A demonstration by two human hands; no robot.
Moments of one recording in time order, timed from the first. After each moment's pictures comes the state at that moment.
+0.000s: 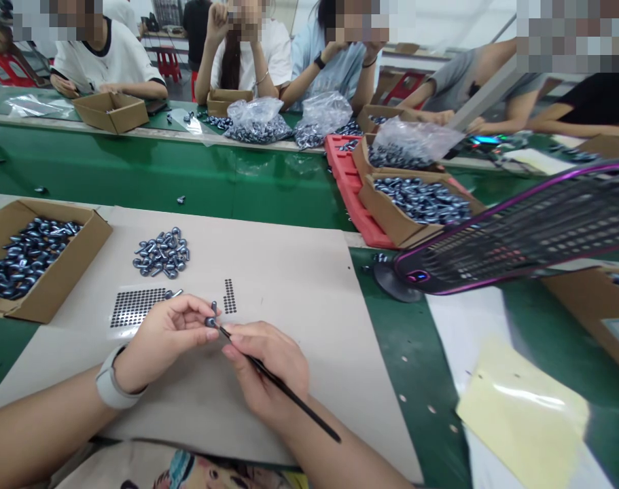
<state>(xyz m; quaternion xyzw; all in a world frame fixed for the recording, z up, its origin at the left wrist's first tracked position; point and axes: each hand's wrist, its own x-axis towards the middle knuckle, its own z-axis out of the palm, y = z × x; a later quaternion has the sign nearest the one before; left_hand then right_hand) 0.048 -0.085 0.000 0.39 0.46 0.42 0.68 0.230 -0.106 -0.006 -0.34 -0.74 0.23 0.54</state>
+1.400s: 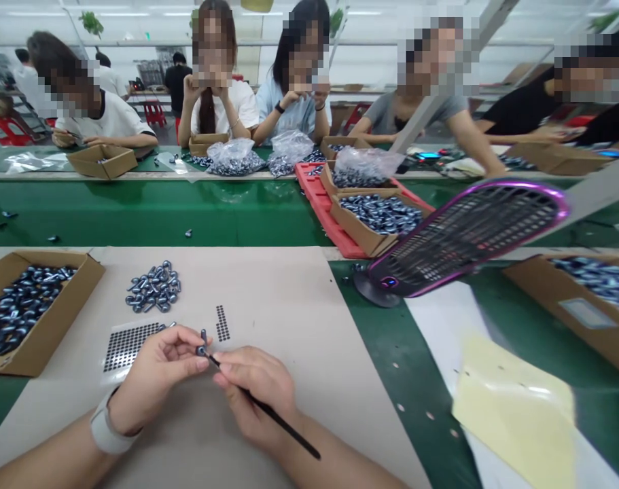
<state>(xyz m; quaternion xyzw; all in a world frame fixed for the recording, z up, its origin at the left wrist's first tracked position) 0.047 -0.084 -0.005 0.36 0.45 0.44 0.69 0.225 -0.101 -0.015 -0.28 -0.74 0.21 0.58</state>
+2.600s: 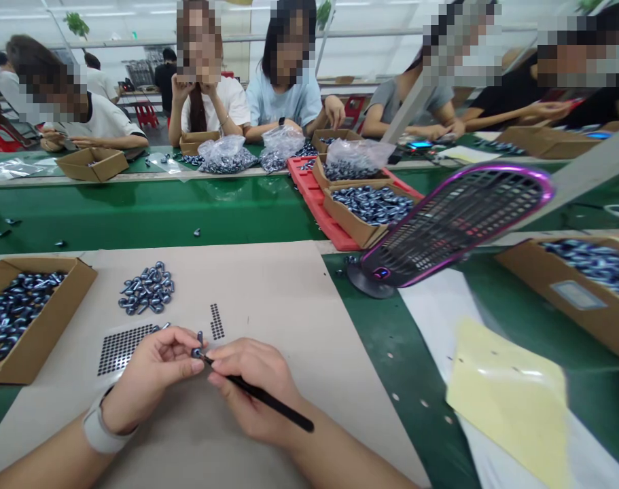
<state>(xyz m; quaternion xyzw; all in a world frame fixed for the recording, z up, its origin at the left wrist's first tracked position) 0.047 -0.080 -0.004 0.36 0.46 0.42 0.70 0.236 -0.095 -0.001 -0.29 -0.77 0.25 0.52</state>
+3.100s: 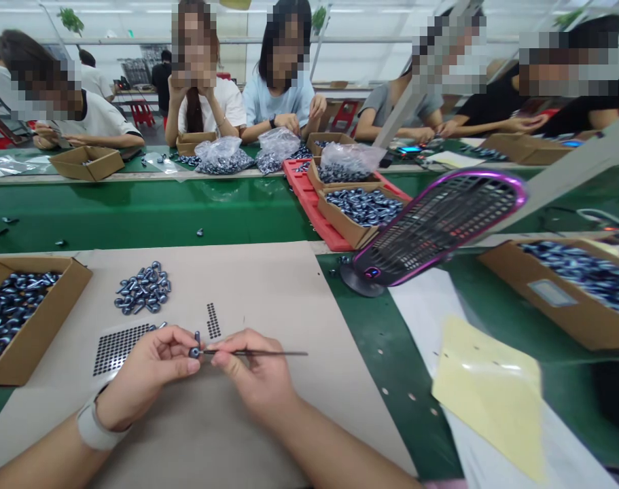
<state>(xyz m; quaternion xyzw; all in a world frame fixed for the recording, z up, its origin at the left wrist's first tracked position) 0.045 -0.079 -0.002 0.36 0.45 0.38 0.72 0.229 -0.094 -0.013 -0.35 -0.60 0.41 0.59</state>
